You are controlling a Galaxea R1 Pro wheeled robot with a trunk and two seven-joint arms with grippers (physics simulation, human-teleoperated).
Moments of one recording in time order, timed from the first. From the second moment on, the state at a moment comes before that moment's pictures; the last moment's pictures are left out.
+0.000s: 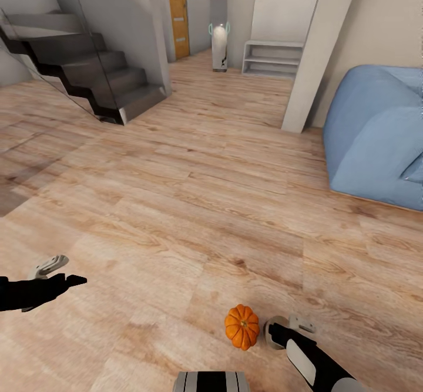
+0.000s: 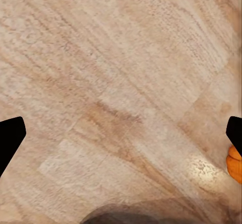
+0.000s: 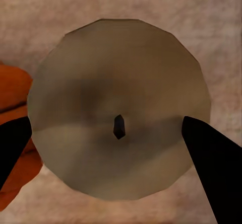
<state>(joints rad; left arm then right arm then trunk) -0.31 0.67 0.05 -1.46 1.39 1.04 0.42 -0.52 -0.05 0.33 -0.44 -0.71 0.14 -0.26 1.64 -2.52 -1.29</state>
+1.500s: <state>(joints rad) -0.31 0.67 0.05 -1.46 1.39 1.04 0.42 -0.52 -0.06 0.27 -0.45 -0.72 0.10 -0.28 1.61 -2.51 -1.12</state>
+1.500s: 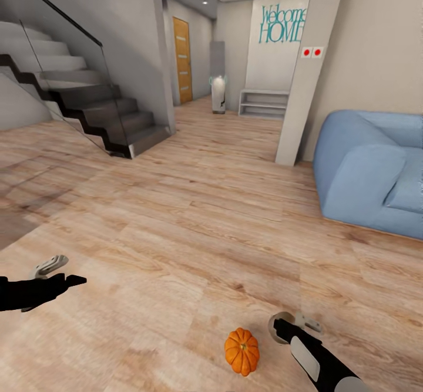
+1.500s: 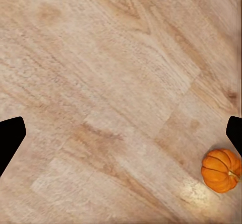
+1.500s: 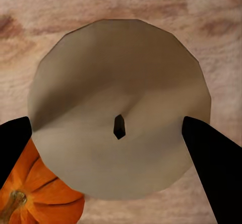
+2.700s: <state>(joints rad) -0.31 0.61 0.03 -1.45 1.38 1.03 0.43 -0.38 -0.09 0.02 -1.26 -0.72 0.73 -0.43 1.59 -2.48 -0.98</state>
